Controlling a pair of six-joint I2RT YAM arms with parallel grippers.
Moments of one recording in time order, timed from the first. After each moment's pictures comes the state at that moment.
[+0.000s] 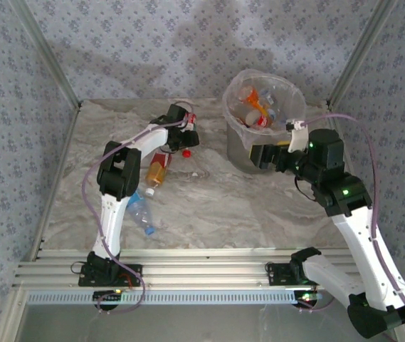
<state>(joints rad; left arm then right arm) -0.43 2.30 1.81 -0.53 0.14 -0.55 0.33 0.90 1.18 -0.70 -0.25 0.32</state>
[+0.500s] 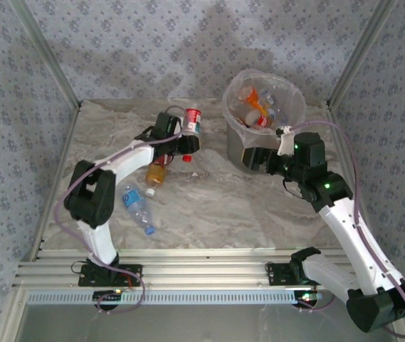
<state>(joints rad) -0.49 1.81 1.30 -0.25 0.23 -0.51 0.33 0.95 1.02 -0.55 -0.34 0.47</state>
